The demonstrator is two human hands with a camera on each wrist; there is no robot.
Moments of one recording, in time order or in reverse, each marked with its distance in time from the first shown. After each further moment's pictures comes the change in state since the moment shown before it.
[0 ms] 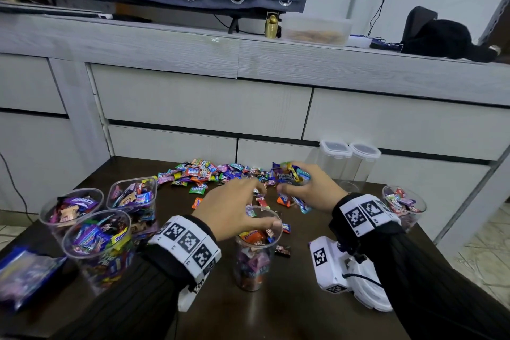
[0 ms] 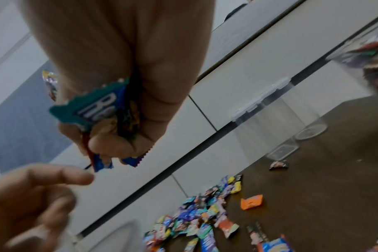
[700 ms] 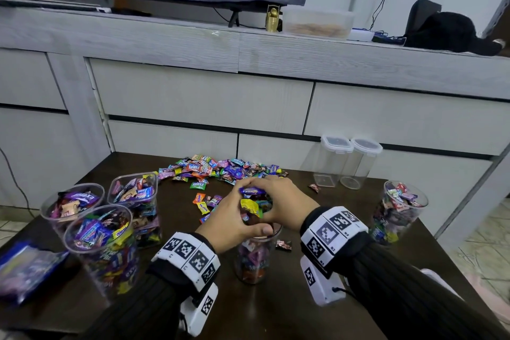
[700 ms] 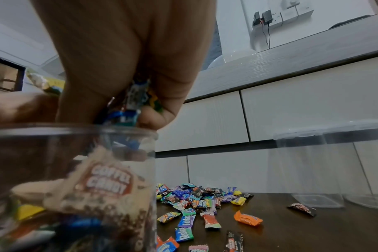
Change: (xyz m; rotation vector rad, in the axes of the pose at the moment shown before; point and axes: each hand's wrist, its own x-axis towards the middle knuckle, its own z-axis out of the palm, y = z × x) left_hand -0.016 -0.015 0.042 -0.749 0.099 -0.038; right_hand -0.001 -0.015 0.053 -0.472 -0.179 -0.169
